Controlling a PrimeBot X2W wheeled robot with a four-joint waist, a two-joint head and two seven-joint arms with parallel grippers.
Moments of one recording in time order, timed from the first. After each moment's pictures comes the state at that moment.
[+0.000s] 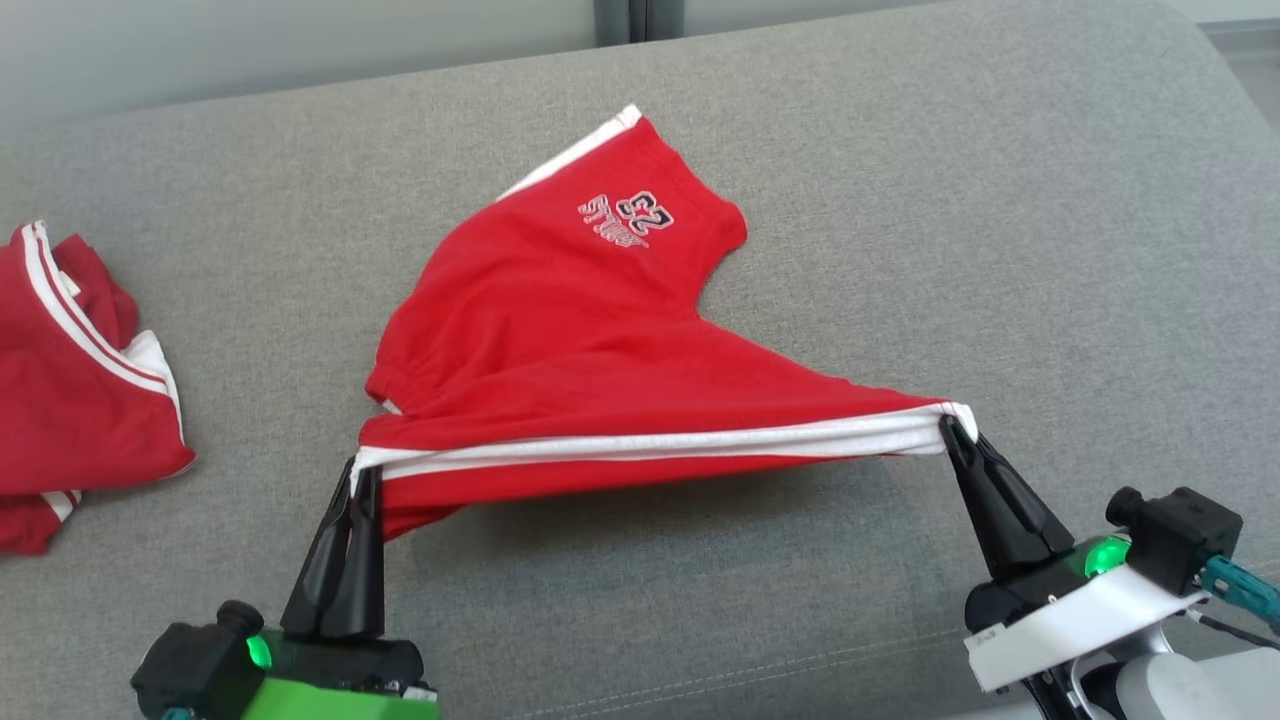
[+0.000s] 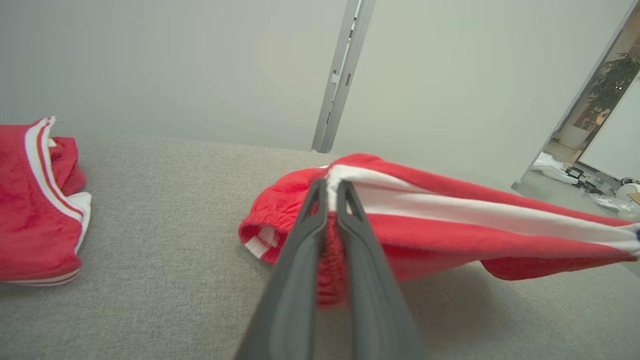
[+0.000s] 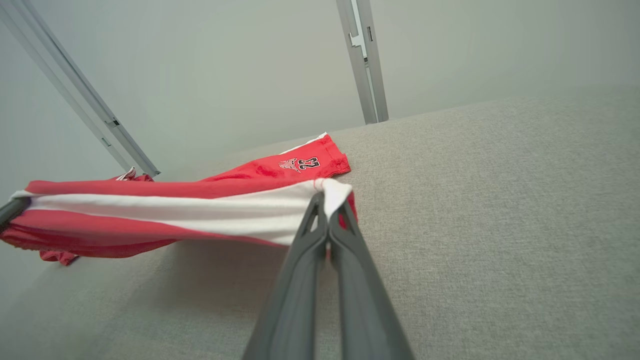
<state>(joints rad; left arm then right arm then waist) 0.07 0.10 -0.13 -0.08 -0.36 -0.13 -0.26 -0.04 -0.27 0.25 -0.03 0.52 0.13 -0.20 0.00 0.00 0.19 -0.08</state>
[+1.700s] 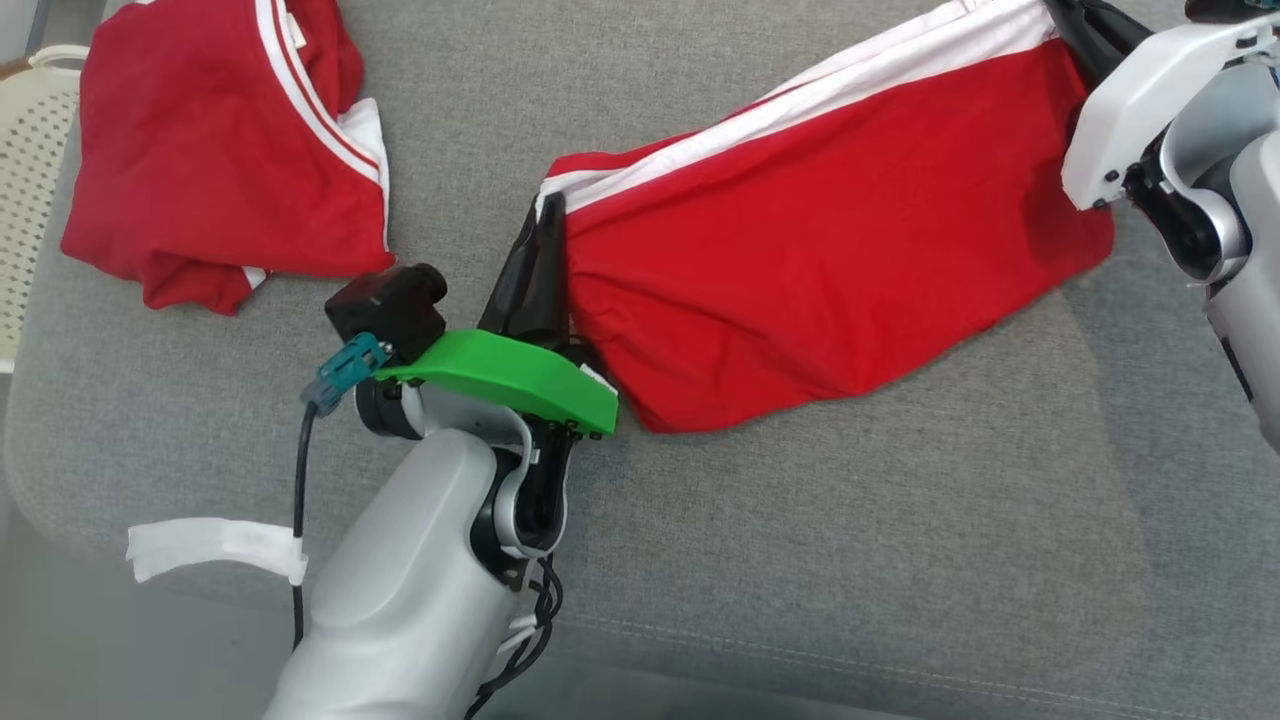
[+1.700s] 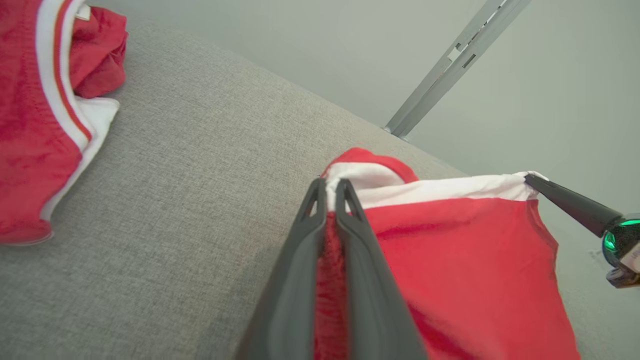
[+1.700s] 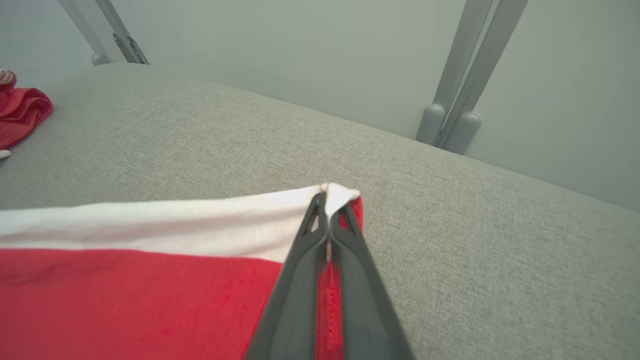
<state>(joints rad) -0.58 0.05 -0.55 0.35 -0.87 0.13 -0.26 -0.98 -0.46 0.45 0.58 0.54 0.13 0.13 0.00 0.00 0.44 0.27</state>
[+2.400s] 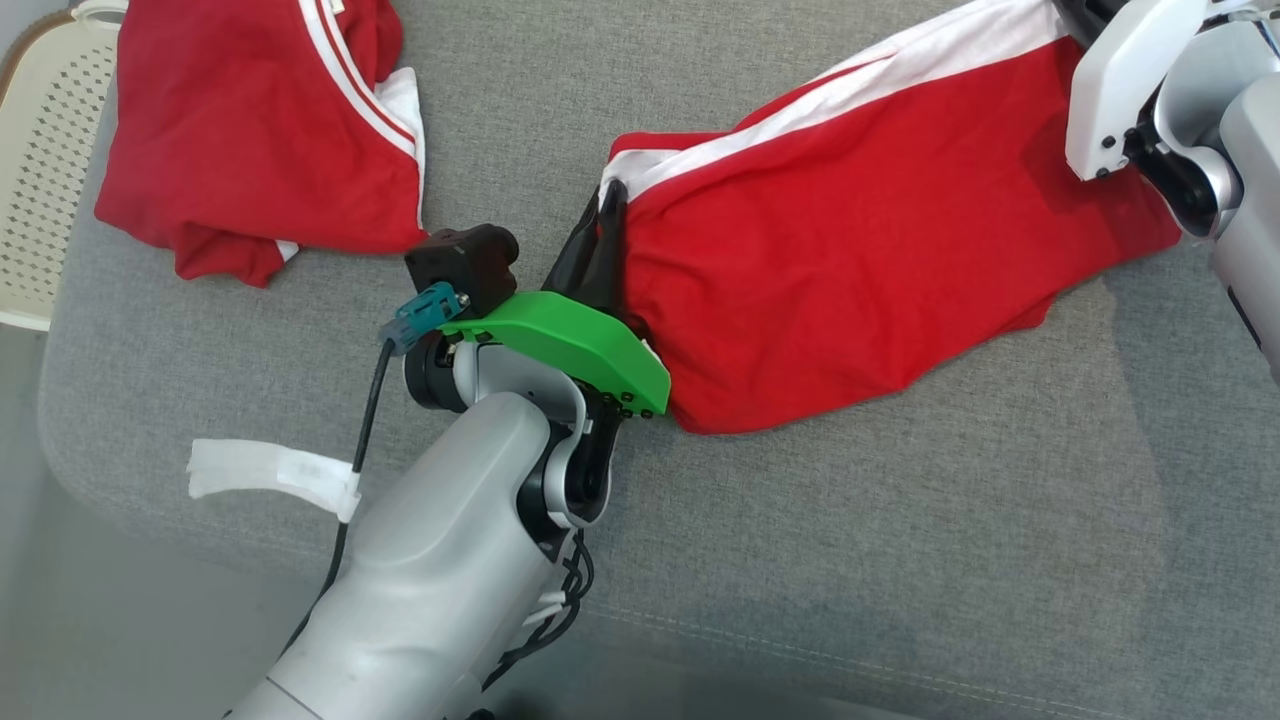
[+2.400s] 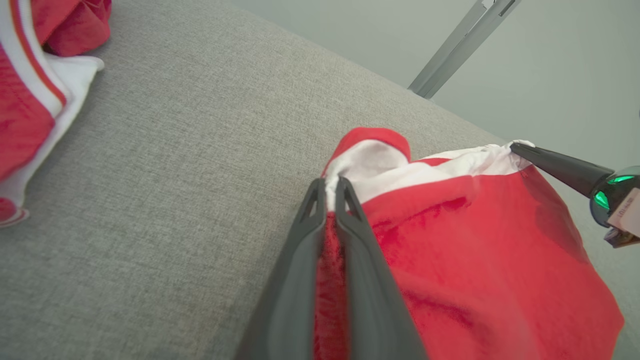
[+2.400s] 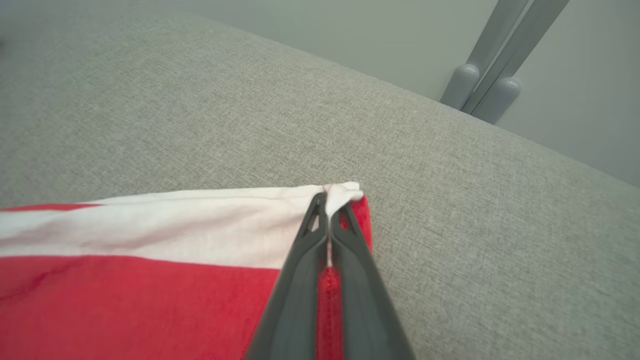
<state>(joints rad) -0.74 0.05 -0.76 0.48 -1.02 0.21 -0.26 -1.20 -0.47 0.75 0.88 0.67 0.13 0.11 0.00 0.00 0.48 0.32</state>
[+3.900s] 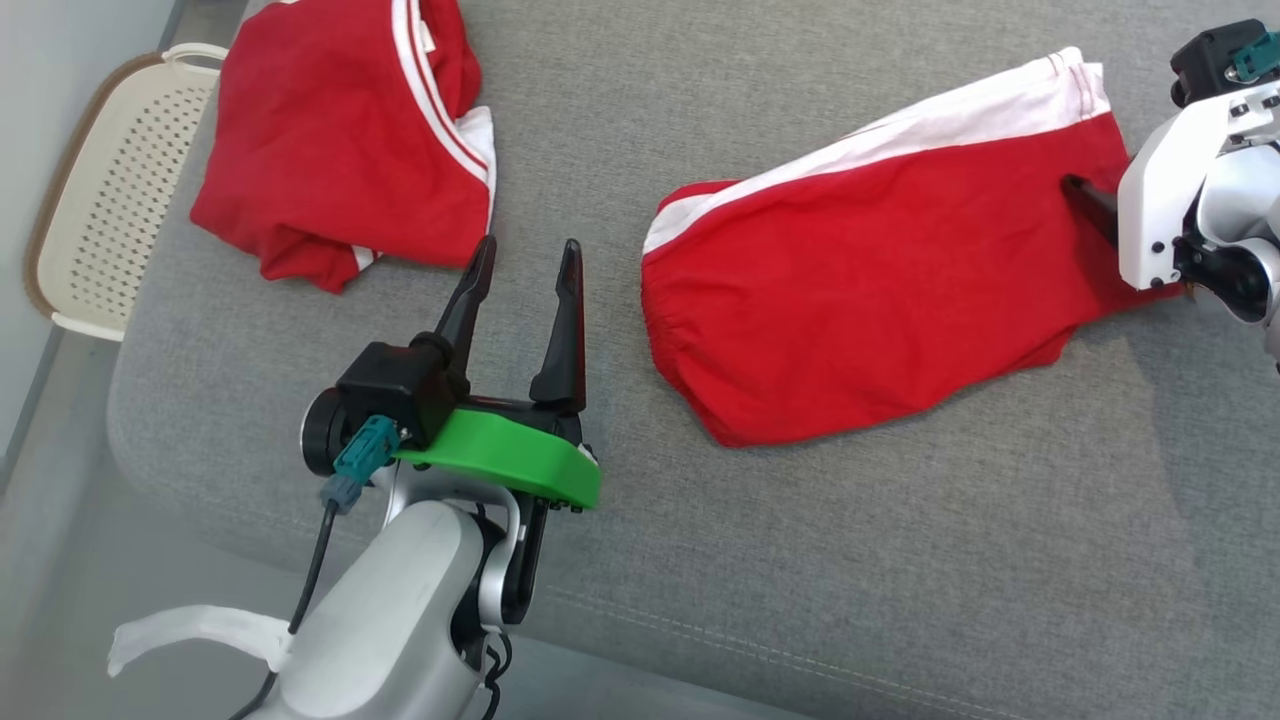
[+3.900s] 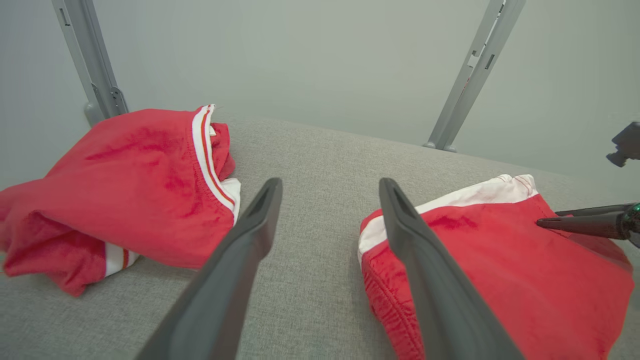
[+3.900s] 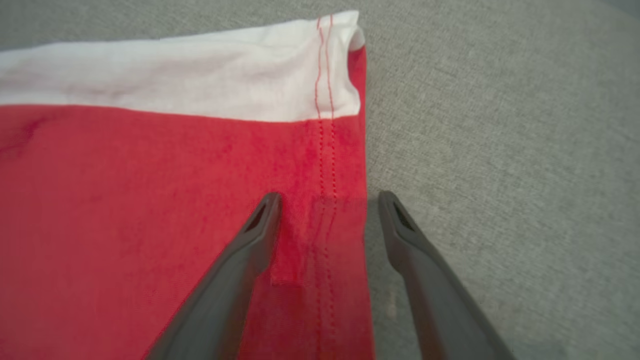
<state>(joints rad) -0.49 0.17 -0.64 0.17 -0.64 0.27 -0.26 -1.15 -0.59 1.06 0.92 1.05 0.13 0.31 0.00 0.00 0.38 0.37</state>
